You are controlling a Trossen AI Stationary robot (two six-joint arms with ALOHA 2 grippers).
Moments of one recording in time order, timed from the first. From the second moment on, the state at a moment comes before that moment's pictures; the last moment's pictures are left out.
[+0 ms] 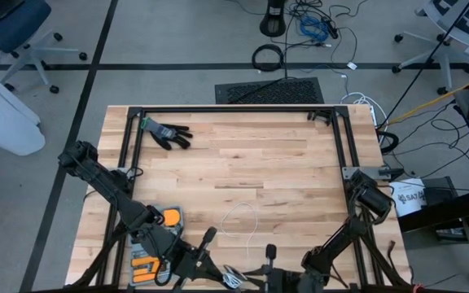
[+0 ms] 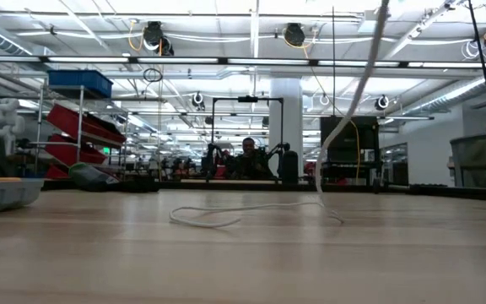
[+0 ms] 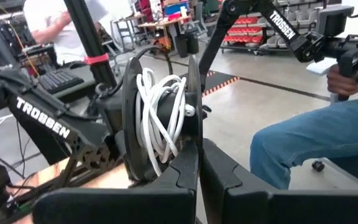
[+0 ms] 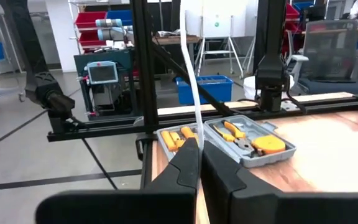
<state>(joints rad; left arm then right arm) -0.70 1.58 1.26 0.23 -0.14 0.21 0.87 2.13 1.25 0.93 0.99 0.09</state>
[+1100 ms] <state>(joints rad) -0.70 1.58 1.26 -0.04 -0.20 -0.05 0.93 1.77 1.25 0.45 0.92 0.06</state>
